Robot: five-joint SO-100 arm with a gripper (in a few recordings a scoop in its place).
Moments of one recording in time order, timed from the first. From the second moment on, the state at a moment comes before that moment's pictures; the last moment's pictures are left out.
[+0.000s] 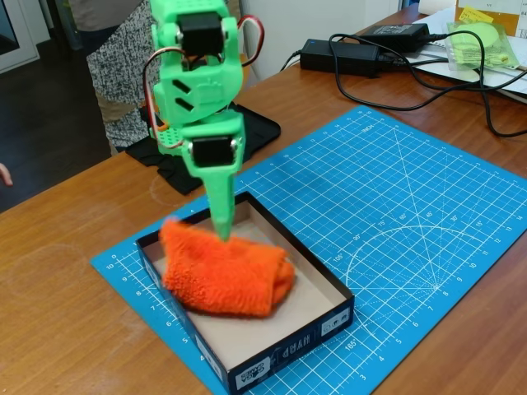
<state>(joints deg) 32.2 88.9 84.8 73.7 14.3</state>
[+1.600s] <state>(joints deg) 9.1 192.7 175.2 66.5 -1.8</state>
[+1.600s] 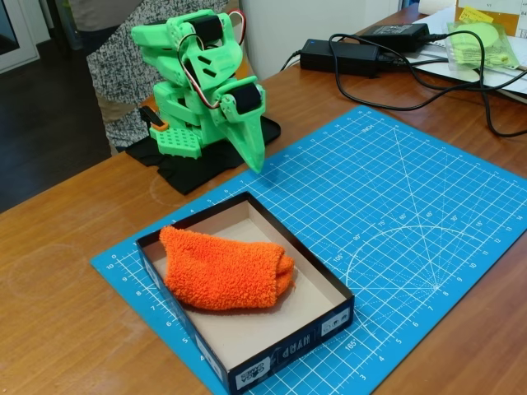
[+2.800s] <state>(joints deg) 8.4 192.7 175.2 66.5 -1.3</state>
